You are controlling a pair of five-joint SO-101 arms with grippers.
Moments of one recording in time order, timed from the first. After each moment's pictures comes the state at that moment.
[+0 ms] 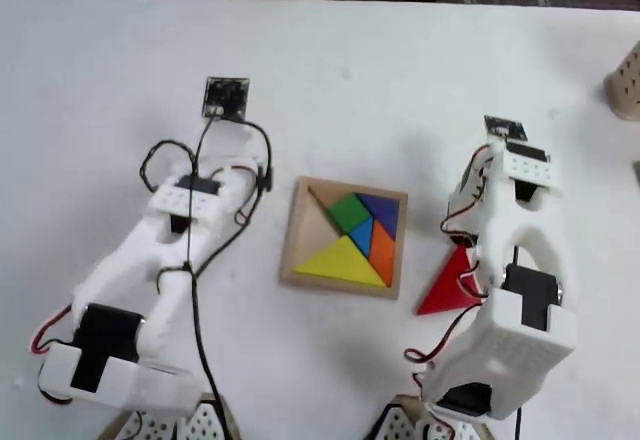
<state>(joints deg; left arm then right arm) 6.1 -1.4 41.4 24.5 8.9 13.4 14.8 14.7 70.1 8.7</state>
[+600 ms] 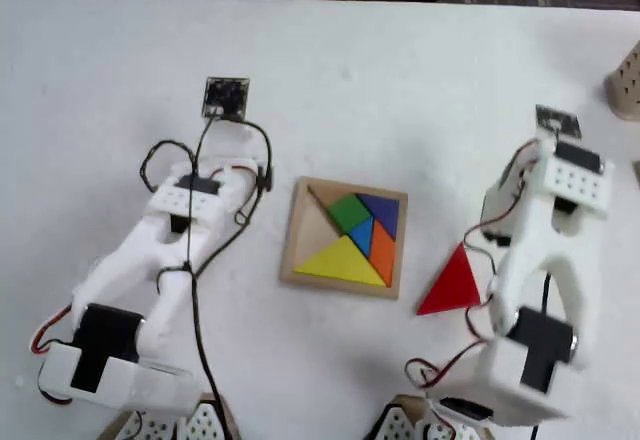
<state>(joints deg) 6.1 -1.4 41.4 24.5 8.9 20.2 -1.7 20.7 76.3 9.7</state>
